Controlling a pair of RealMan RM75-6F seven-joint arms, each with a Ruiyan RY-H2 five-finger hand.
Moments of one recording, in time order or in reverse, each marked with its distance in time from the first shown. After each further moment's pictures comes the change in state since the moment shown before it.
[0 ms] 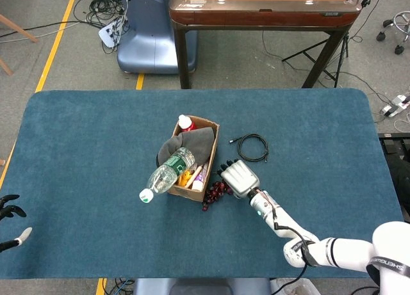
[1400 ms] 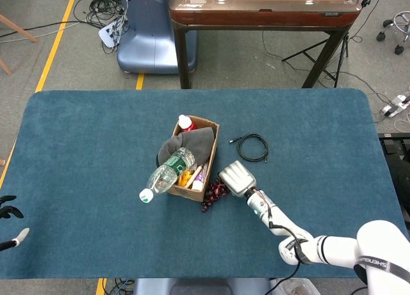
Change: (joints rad) left arm 0.002 0.015 -0.002 -0.016 -0.020 -0.014 0.010; right arm 0.027 -0.070 -0.048 0.128 -0.043 0.024 0.092
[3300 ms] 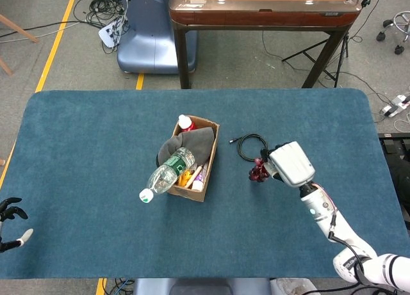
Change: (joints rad) left arm -0.015 -0.025 0.003 0.016 -0.020 -0.037 0.049; right arm -0.259 0.377 0.066 -0.250 -0.348 0.350 0.319
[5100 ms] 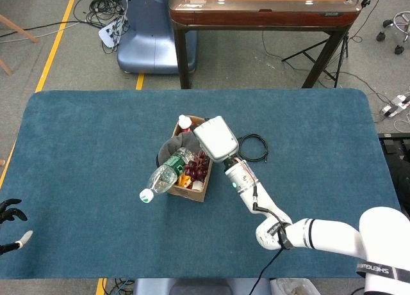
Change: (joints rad) left arm 0.011 0.025 0.012 -0.021 0.028 0.017 -0.031; right arm 0.415 -0.319 0.230 0.093 0.451 -0.155 -0.470
